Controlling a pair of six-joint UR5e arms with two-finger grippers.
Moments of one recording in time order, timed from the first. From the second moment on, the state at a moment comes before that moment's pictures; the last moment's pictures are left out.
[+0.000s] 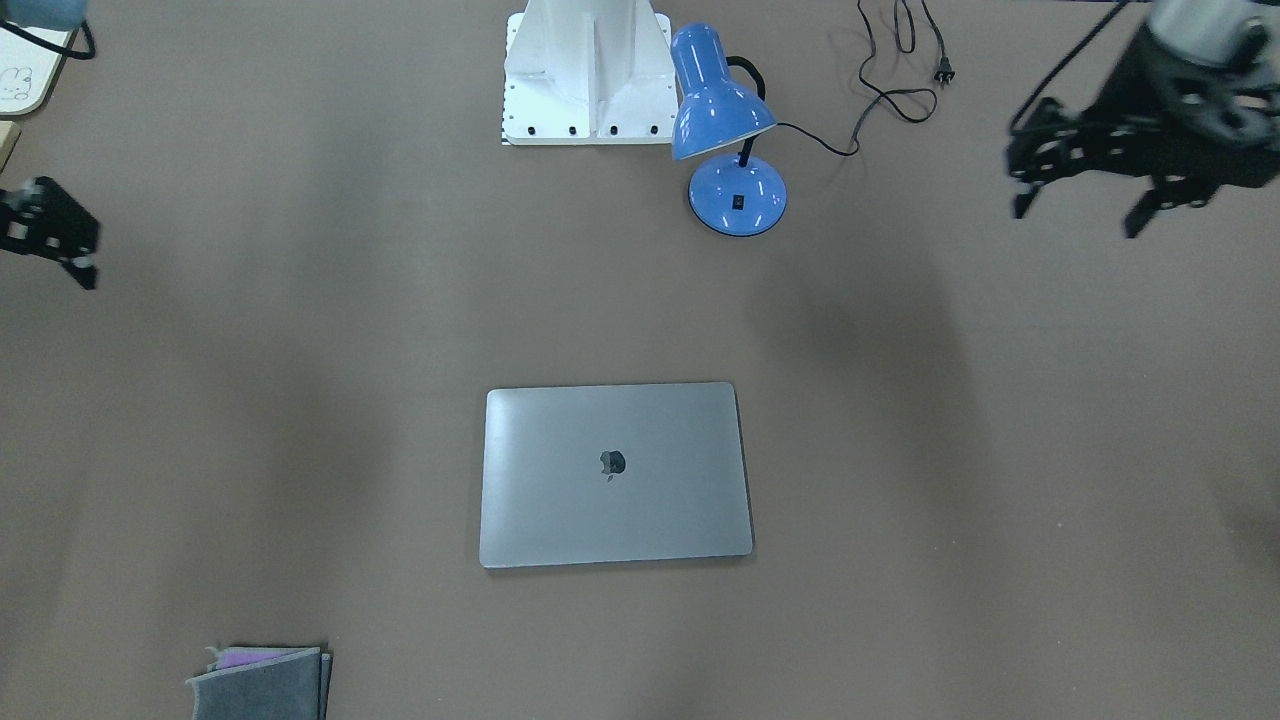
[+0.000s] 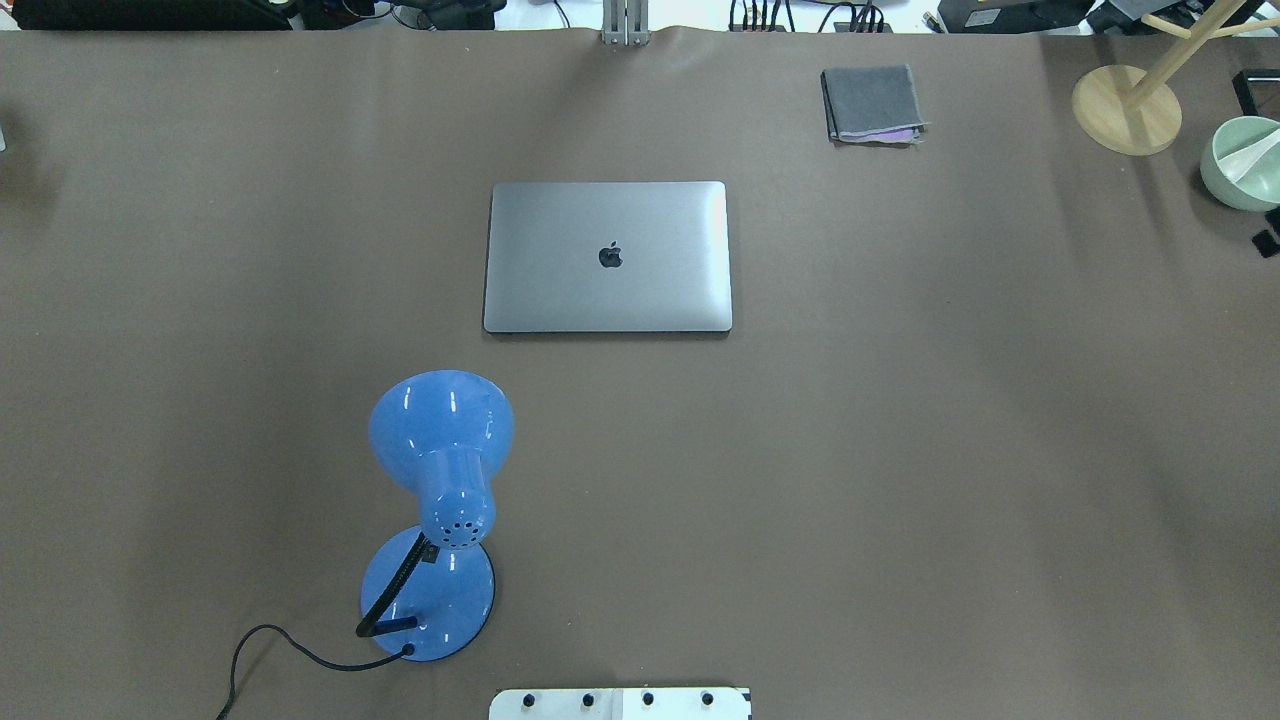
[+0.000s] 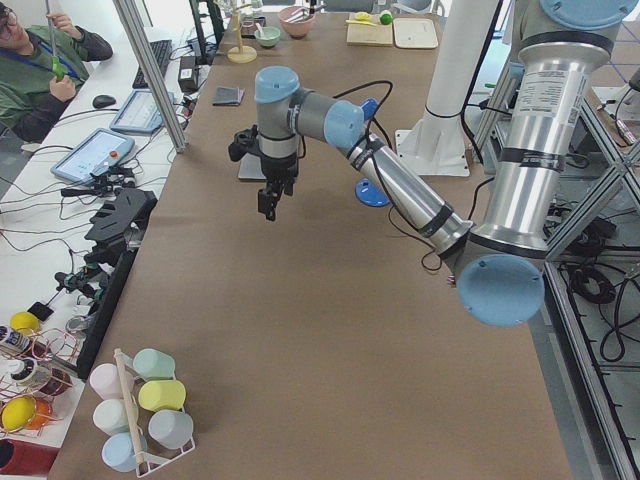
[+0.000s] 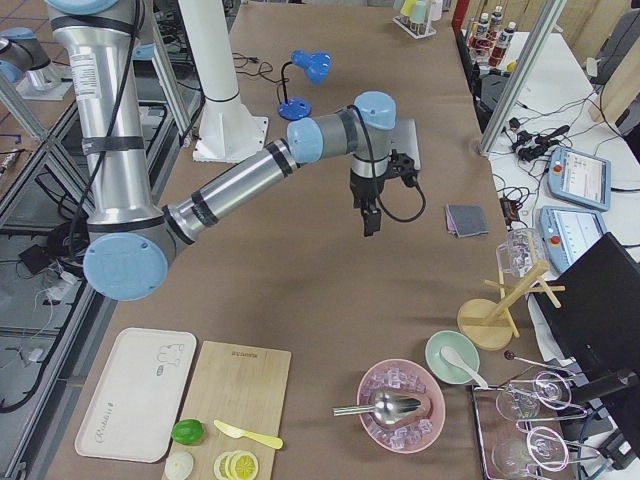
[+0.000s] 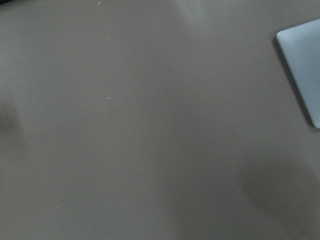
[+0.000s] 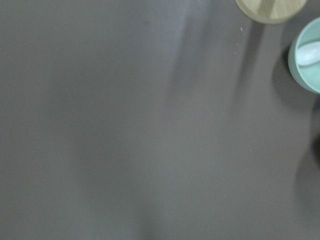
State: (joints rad) left arm -1.43 -1.68 -2.08 -1.14 -2.26 0.15; right arm 1.35 -1.53 2.08 -1.93 2.25 0.02
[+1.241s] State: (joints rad) left arm -1.68 -1.46 -1.83 -1.24 -2.35 0.47; right arm 1.43 -1.72 2.05 -1.93 2.22 -0.07
